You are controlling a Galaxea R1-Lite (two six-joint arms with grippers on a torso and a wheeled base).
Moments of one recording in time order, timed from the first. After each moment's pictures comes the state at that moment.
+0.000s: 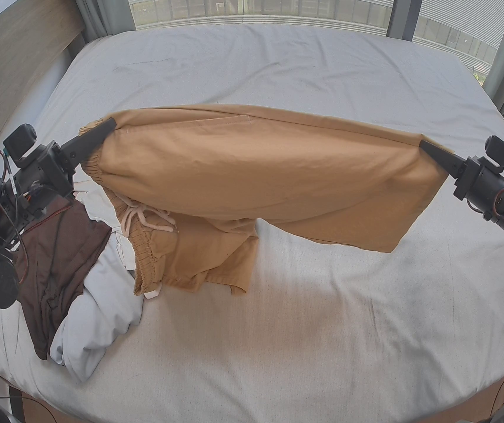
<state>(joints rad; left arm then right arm) -0.04 1.69 -0.65 -1.55 -0.78 -0.53 0.11 1.60 -0.64 -1.17 0.56 0.32</state>
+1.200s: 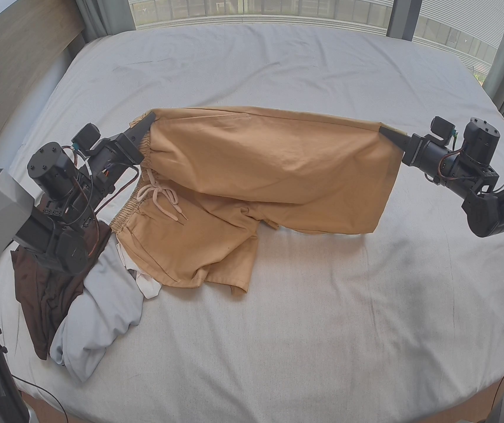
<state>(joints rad) -0.15 2.12 -1.05 -1.54 -0.38 -0.52 0.10 2.00 -1.15 -1.01 0.54 0.32</state>
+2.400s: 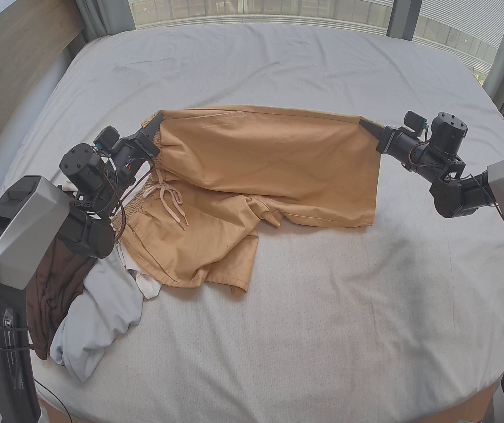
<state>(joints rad) -0.14 2.37 -1.41 -1.47 -0.29 -0.52 0.10 2.29 -1.58 -0.91 0.52 0.32</state>
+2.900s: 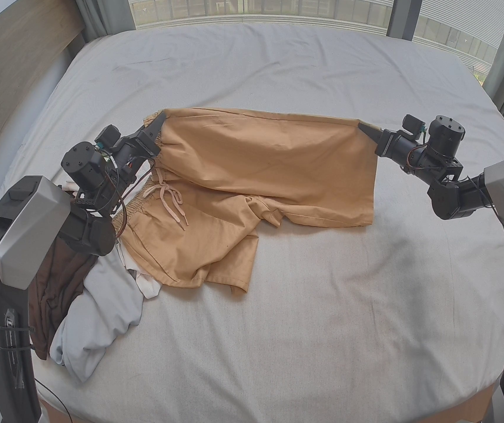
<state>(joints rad) -0.14 2.38 -1.45 -1.45 -0.29 -0.52 0.10 2.31 -1.59 -0.91 0.52 0.32</state>
